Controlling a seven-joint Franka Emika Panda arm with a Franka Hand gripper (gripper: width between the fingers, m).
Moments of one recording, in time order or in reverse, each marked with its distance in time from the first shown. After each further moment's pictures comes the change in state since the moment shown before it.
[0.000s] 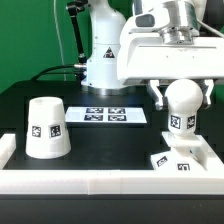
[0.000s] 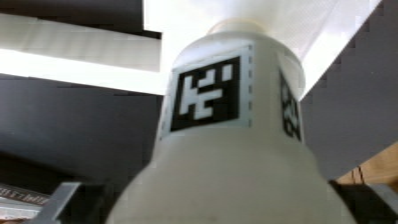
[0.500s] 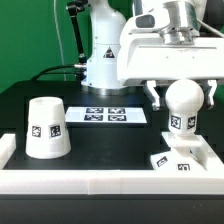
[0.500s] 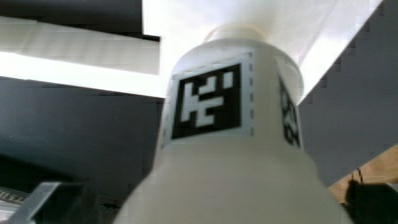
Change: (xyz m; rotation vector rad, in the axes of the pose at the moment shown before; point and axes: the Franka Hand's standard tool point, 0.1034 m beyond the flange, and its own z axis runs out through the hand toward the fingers) arm -0.001 0.000 0.001 0.002 -0.006 0.000
